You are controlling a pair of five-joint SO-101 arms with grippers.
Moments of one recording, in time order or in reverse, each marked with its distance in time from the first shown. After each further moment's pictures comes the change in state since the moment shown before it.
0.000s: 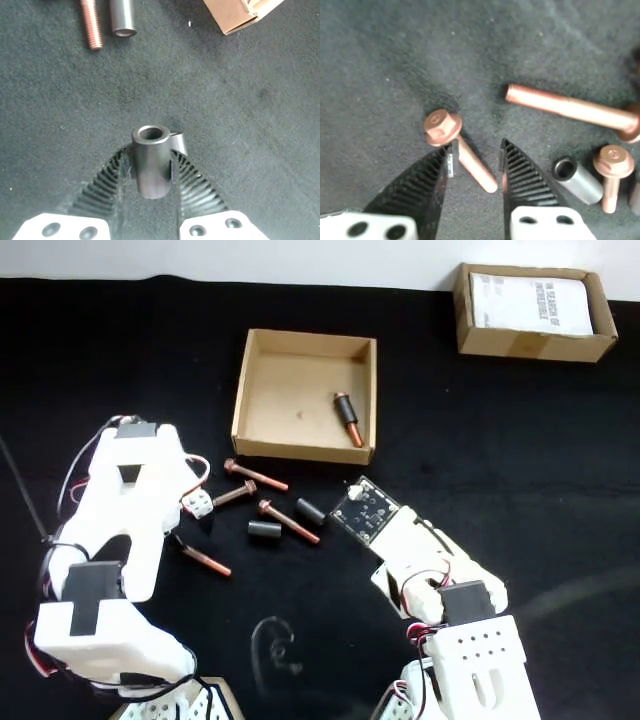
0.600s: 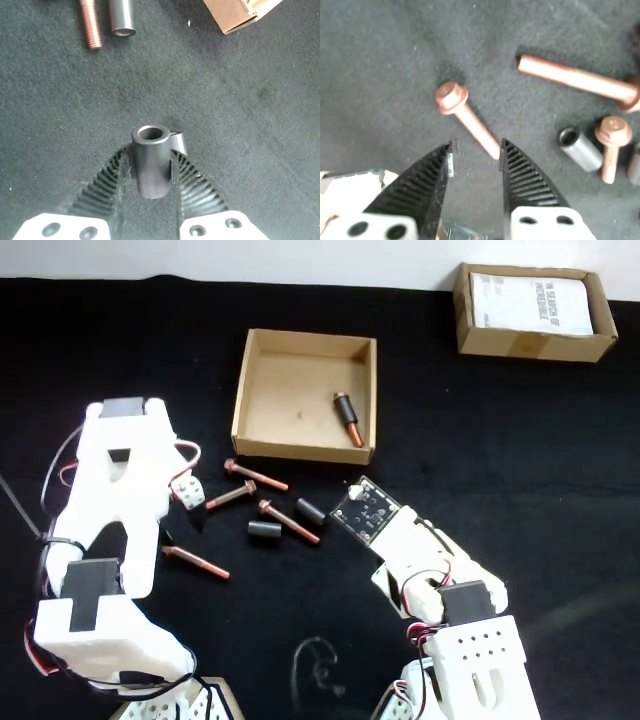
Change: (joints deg) left arm -0.5 0.3 -12.7 17.9 -0.2; right arm 0.2 0.0 0.0 0.0 0.1
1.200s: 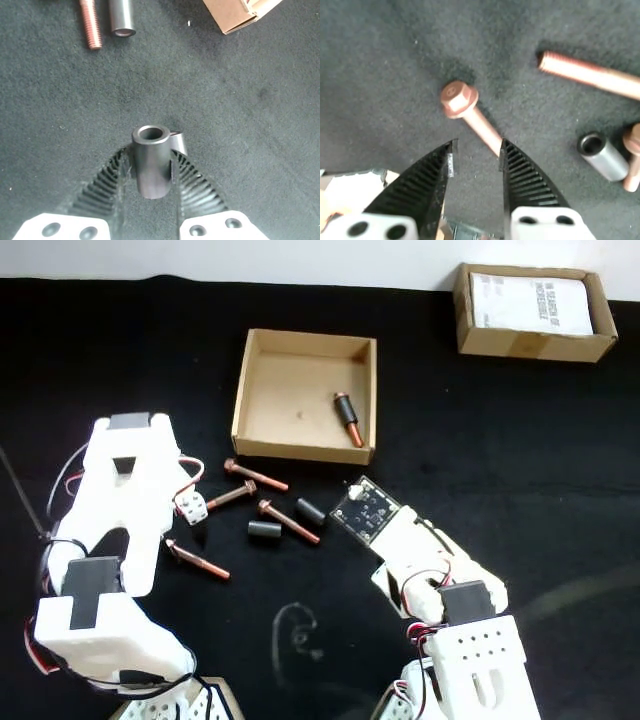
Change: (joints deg) left arm 0.0 0.7 9.3 -7.7 0.0; right arm 0.0 0.0 0.0 0.0 0.0
